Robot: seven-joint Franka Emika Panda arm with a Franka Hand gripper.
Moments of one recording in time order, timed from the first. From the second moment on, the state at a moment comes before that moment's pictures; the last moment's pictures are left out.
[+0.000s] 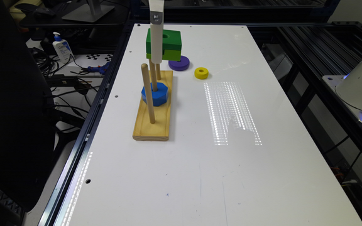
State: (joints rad) arm -0.04 0.18 0.22 -1.98 -0.01 2.25 0.94
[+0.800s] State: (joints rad) arm -0.04 0.24 0.22 -1.92 -0.02 2.25 0.94
